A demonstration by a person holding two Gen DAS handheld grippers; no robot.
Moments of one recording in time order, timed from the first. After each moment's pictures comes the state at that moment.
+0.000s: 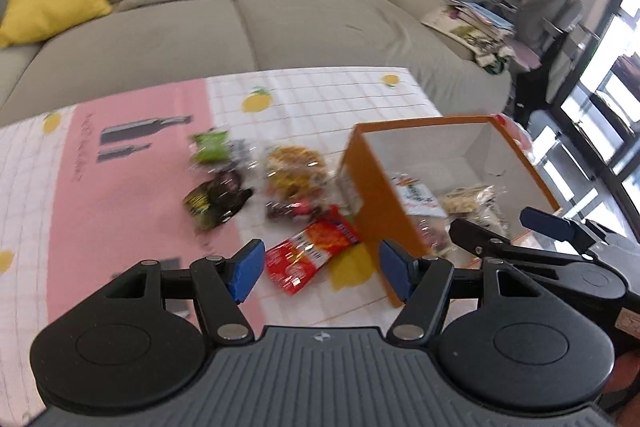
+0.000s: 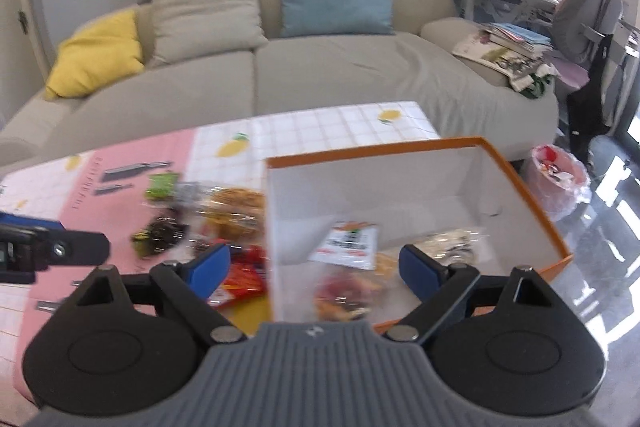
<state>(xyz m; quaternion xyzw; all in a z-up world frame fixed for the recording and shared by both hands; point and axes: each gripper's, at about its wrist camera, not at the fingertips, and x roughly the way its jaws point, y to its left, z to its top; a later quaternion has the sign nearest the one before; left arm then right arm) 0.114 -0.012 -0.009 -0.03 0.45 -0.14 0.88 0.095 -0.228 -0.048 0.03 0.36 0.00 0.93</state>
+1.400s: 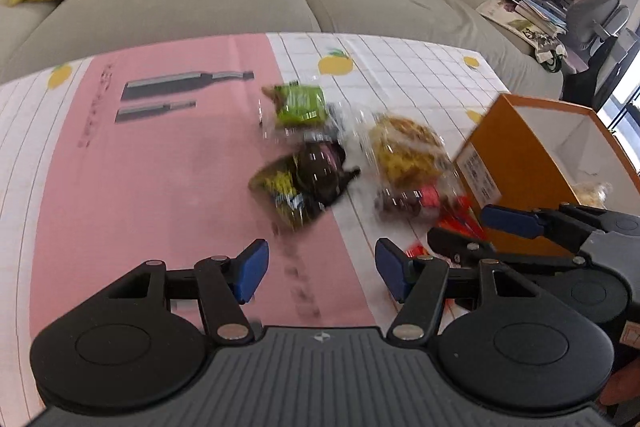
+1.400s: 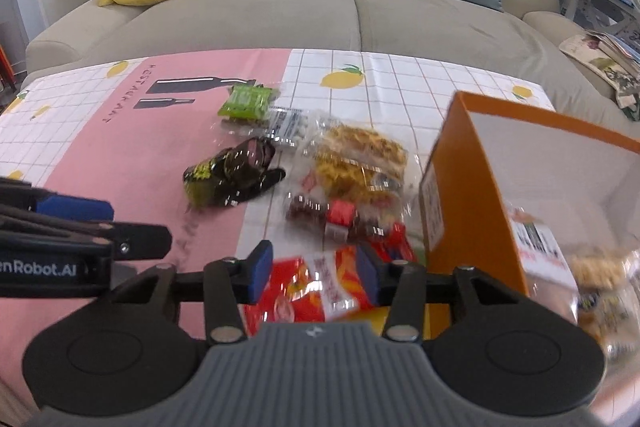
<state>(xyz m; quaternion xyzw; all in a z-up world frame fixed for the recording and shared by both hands) 0.189 0.061 -0.125 -0.04 0.46 -0.12 0.88 0.181 -0.108 -0.159 -0.05 0.41 0.09 0.90</state>
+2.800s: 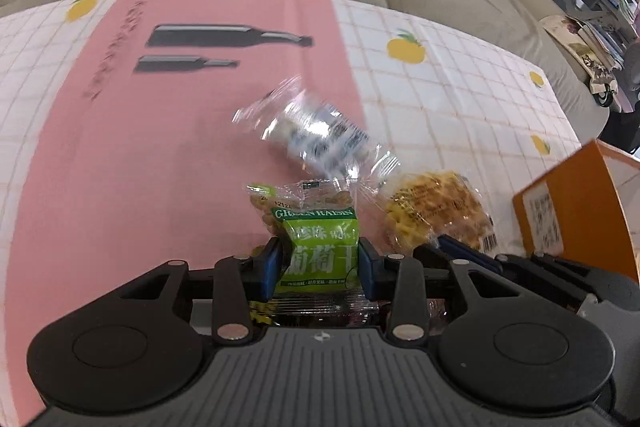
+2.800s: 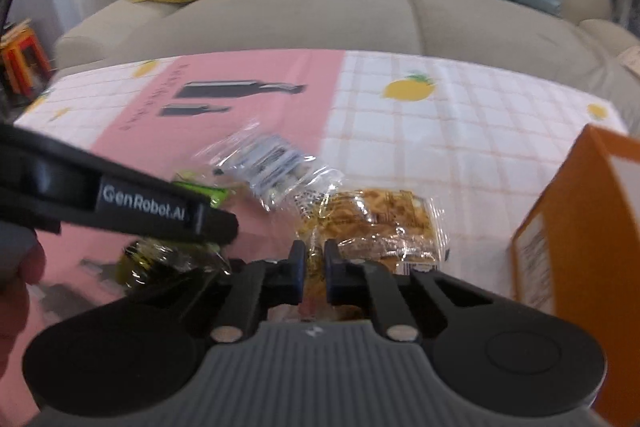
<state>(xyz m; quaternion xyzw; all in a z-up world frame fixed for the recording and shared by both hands) 0.233 0.090 -0.162 -0.11 0.51 -0.06 0.85 0.233 -0.073 -0.192 -0.03 0.41 0.18 0.90</state>
